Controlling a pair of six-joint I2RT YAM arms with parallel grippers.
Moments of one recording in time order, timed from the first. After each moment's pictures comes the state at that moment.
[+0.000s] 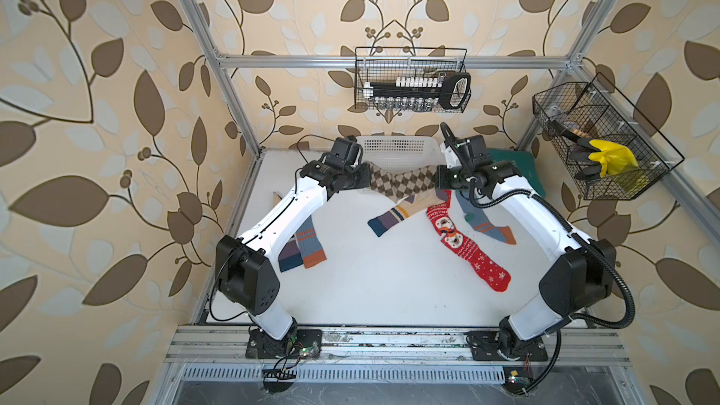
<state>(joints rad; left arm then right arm) -0.43 1.67 1.64 -0.71 0.04 -0.47 0.28 1.66 1.59 -0.72 -0.15 0.31</state>
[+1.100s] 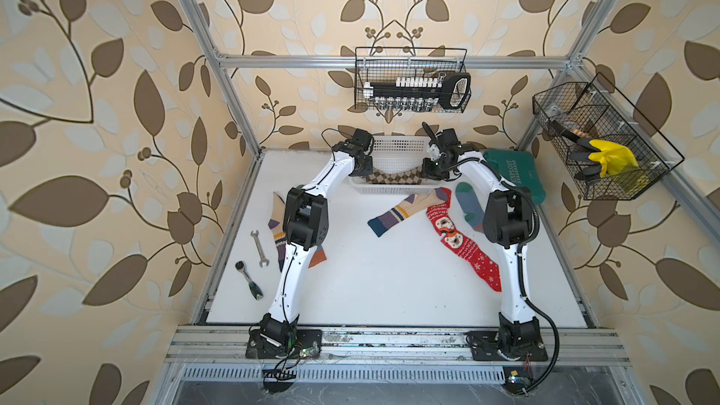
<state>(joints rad) -0.35 2.39 2.25 -0.85 -0.10 -0.37 0.19 2.37 2.14 -0.84 -0.24 0.28</state>
